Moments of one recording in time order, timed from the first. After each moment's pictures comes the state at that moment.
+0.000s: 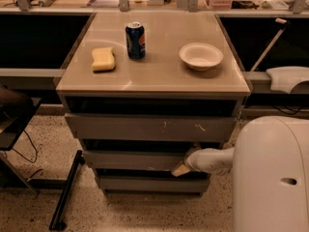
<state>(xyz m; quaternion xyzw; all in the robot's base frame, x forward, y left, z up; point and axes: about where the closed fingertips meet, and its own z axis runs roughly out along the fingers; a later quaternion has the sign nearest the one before) 0.643 -0.145 0.386 -0.45 0.82 -0.01 0.35</state>
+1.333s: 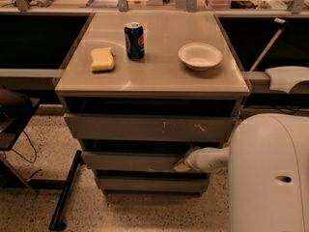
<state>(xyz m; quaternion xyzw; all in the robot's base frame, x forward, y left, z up) 0.643 -0.145 0.387 -0.45 0.82 -0.02 0.34</state>
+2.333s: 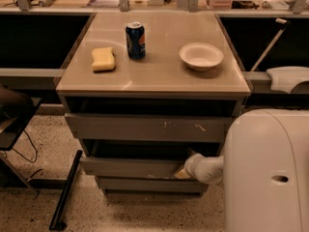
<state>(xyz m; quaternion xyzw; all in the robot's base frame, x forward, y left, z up) 0.606 -0.145 0.382 -0.45 0.83 -0.04 0.33</state>
